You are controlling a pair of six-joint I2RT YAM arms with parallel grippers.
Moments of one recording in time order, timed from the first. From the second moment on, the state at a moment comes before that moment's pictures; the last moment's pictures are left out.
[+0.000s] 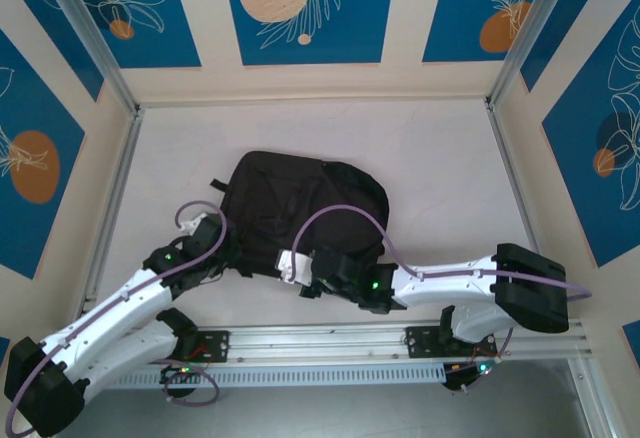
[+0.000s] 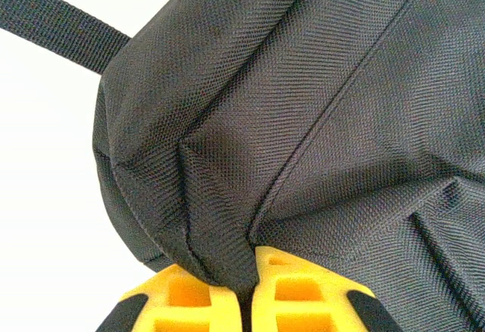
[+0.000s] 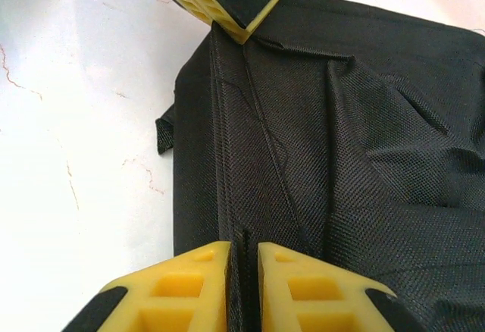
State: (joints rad) left arm -0.63 0.83 0.56 -0.69 -0.23 -1.16; right arm 1.30 1.36 0.63 0.20 0.26 -0.29
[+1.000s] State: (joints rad) left arm -0.63 0.86 0.57 -0.70 -0.25 -1.11; right arm 1.33 1.06 0.44 0.10 0.25 -0.18
